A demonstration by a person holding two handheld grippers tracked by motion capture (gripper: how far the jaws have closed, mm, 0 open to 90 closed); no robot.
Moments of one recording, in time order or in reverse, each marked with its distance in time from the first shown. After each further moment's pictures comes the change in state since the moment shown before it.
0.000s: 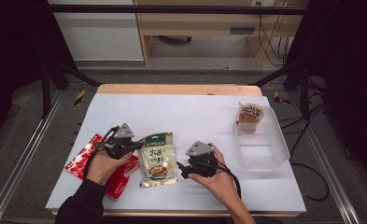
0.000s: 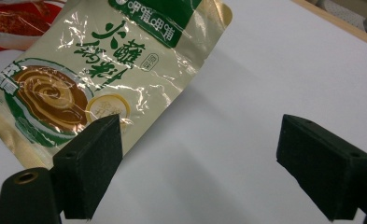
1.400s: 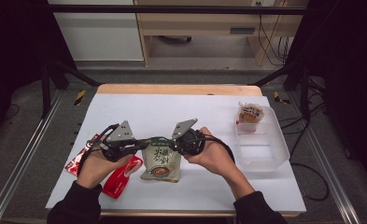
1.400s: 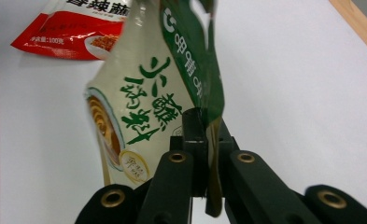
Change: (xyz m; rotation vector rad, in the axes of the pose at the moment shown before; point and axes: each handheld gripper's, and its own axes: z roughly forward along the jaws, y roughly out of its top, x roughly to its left) left arm -0.029 0.033 -0.043 -0.094 -0.073 0.127; right arm -0.015 0.083 -0.005 0.116 0.318 -0.252
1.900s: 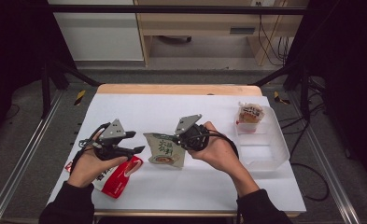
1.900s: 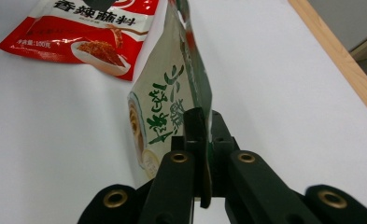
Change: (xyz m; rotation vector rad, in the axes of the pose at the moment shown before) left arm 0.017 -0.018 -0.005 0.010 0.047 -0.052; right arm -0.009 0.006 -0.018 -0.012 -0.059 -0.034
